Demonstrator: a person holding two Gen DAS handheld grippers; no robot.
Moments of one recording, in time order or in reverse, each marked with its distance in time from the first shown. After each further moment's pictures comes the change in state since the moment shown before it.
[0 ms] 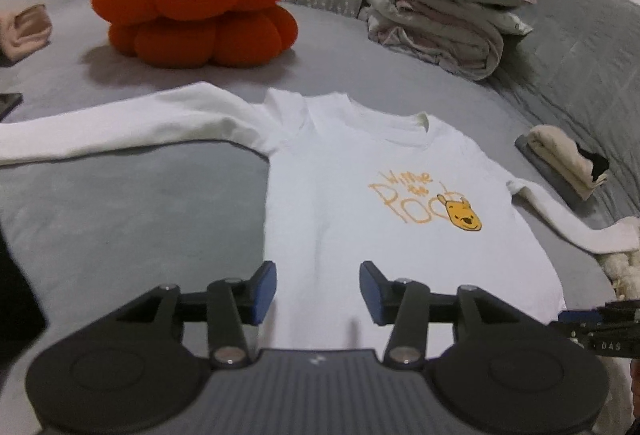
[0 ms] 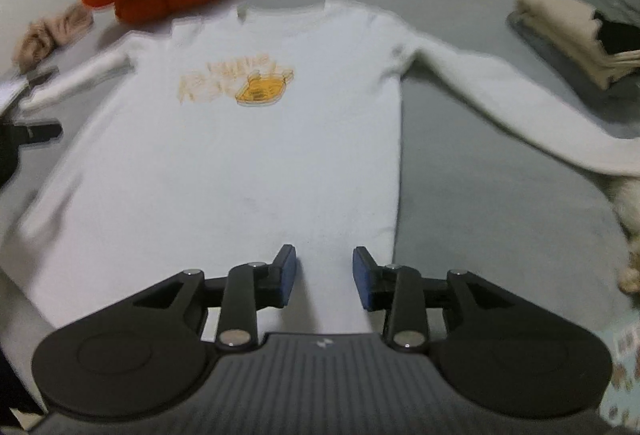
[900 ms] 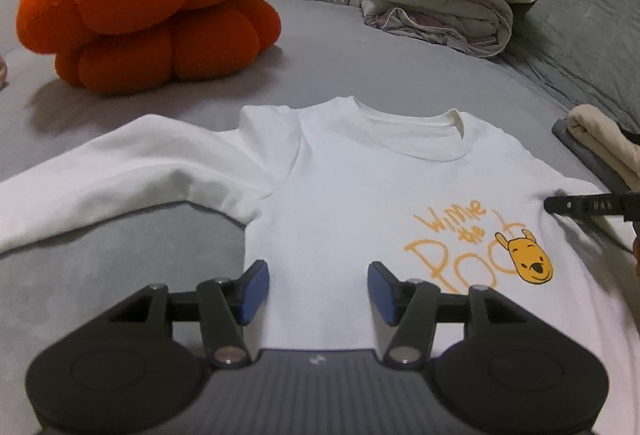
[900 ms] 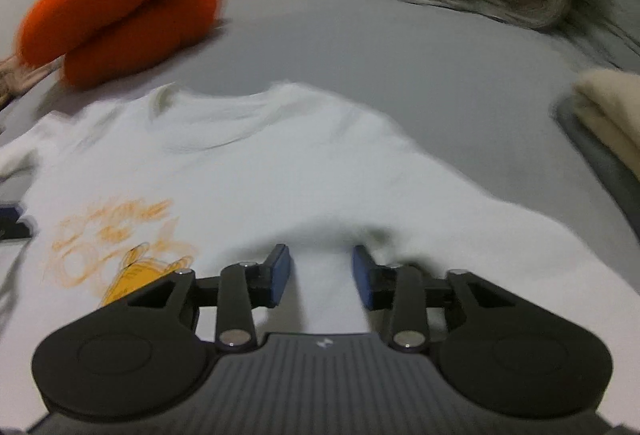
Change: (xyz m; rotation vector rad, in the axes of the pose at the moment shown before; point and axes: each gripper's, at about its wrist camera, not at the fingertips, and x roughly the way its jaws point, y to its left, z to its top) left arm 0.093 -0.006 0.052 0.105 0.009 0.039; right arm 0.106 -0.067 0.132 0.073 -0.147 -0.029
